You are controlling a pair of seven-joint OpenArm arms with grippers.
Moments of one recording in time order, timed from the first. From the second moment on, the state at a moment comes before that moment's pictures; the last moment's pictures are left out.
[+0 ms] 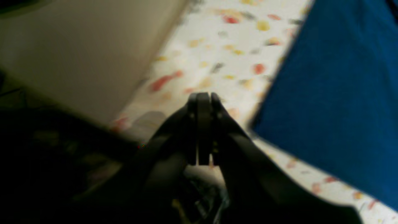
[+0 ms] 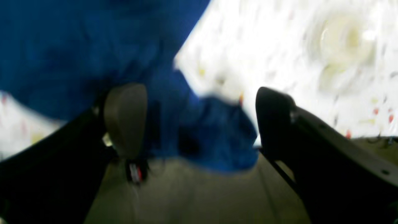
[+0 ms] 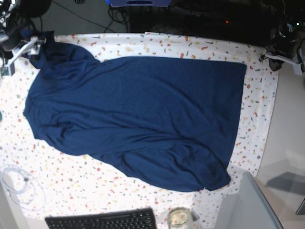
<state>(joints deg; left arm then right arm) 27.4 -12.4 -39.9 88.4 -30.4 -16.7 31.6 -32.3 6.9 30.3 103.3 9.6 25.3 -44.2</state>
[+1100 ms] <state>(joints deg) 26.7 -12.5 -40.2 88.4 -30.2 -16.4 31.6 -22.4 7.7 9.4 113.4 9.8 24.9 -58.8</state>
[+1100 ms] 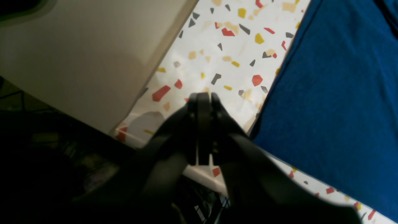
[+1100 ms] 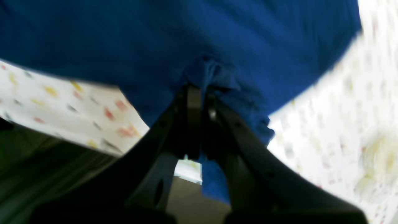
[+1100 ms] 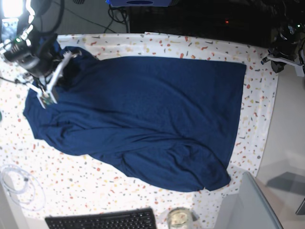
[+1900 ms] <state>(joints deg) 26.5 -12.6 -40.2 88.4 -30.1 -16.4 31.6 -31.2 8.3 20.5 105.1 9.6 24.9 -54.3</state>
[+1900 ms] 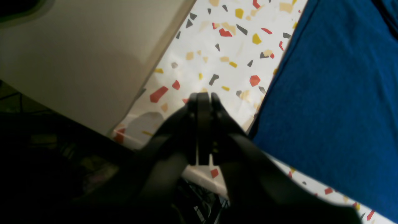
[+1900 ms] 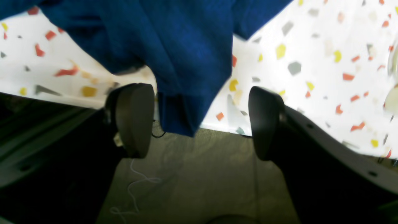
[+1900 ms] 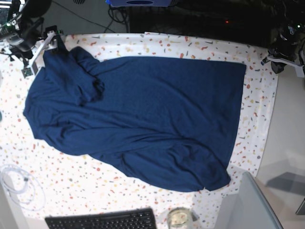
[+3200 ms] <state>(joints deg) 26.8 -12.8 -40.7 88.4 -30.1 -16.4 31.6 -30.1 6.1 56.1 107.8 9.8 25.2 -52.0</state>
